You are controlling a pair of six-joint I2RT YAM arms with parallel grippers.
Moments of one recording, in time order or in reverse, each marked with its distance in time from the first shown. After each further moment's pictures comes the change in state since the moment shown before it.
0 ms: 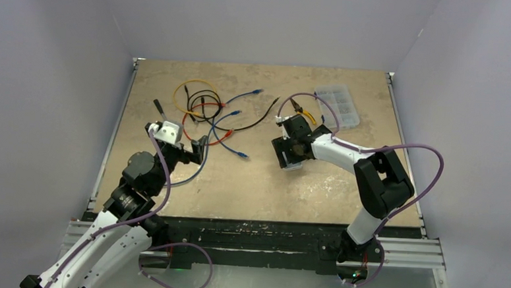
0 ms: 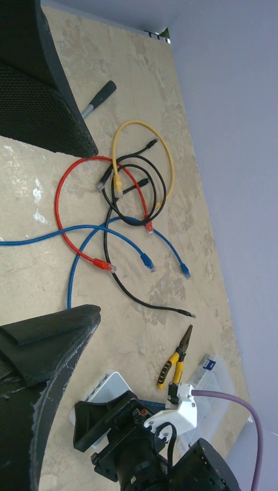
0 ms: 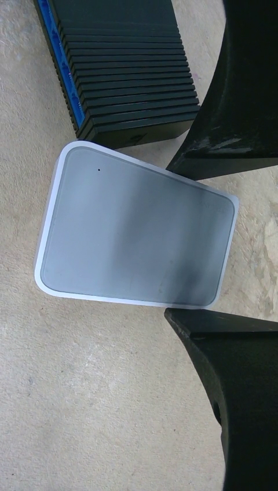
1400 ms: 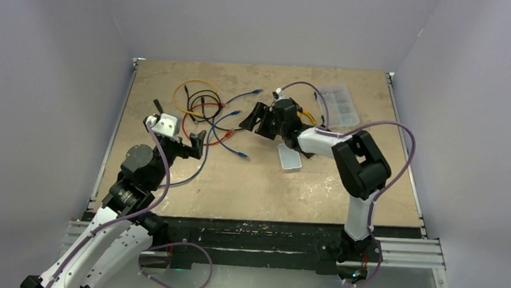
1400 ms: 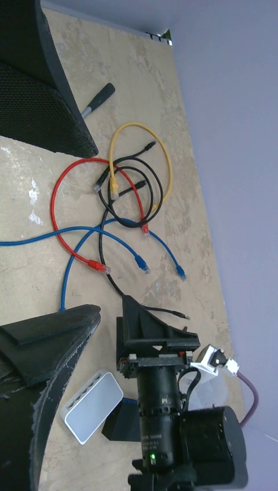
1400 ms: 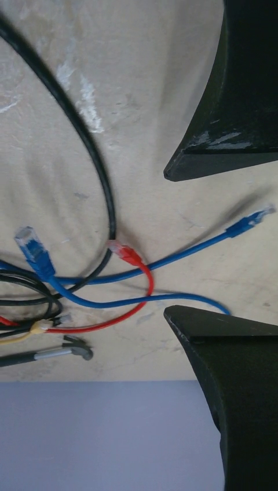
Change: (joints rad) left arm 0.053 0.056 0.067 -0.025 0.050 -0.027; right arm 0.007 0.204 0.115 0.674 -0.296 0.701
